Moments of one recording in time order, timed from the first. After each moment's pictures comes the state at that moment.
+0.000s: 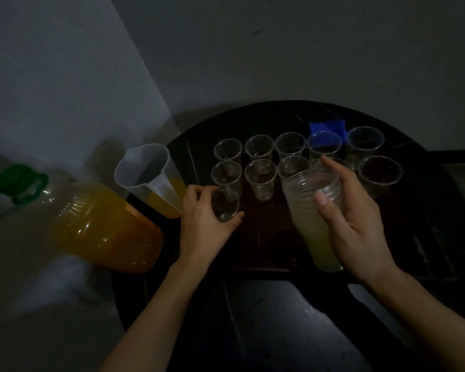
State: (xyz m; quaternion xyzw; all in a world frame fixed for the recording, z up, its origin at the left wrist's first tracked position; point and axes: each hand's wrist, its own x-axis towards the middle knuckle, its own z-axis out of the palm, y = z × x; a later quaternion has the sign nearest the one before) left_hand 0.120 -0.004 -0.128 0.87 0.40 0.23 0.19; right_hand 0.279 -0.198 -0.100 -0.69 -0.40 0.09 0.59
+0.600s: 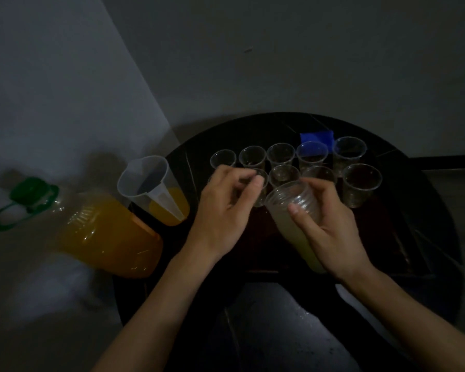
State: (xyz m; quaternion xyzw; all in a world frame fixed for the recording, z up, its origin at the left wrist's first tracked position) left_hand 0.147 -0.056 -0.034 0.85 0.23 0.25 0.40; right_hand 0.270 -0.203 -0.088 -0.70 -0.39 0.14 0.58
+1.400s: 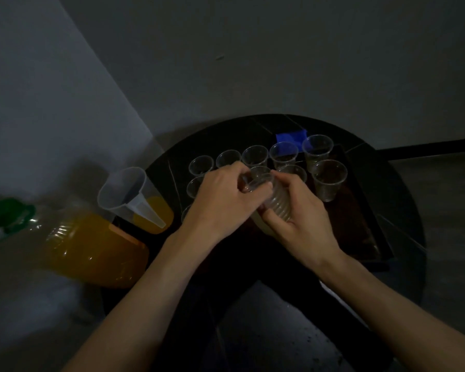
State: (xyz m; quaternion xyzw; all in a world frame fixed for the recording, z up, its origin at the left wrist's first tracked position) left_hand 0.194 -0.079 -0.003 0.90 0.27 0.09 0.32; right_hand 0.278 -0.211 -0.081 -0.75 -0.41 0.08 0.51
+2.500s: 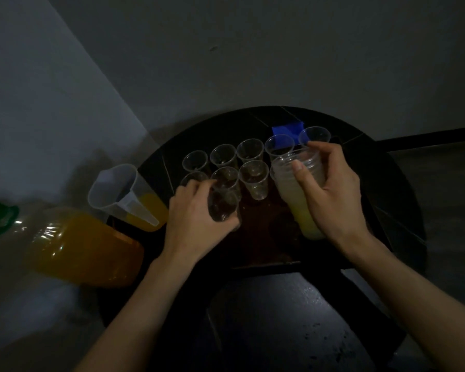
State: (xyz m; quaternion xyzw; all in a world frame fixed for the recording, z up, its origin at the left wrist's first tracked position) left_hand 0.158 -0.050 -0.069 0.93 0.32 0.14 0.12; right_hand 0.316 -0.225 -0.070 -0.73 -0.30 0.06 0.61
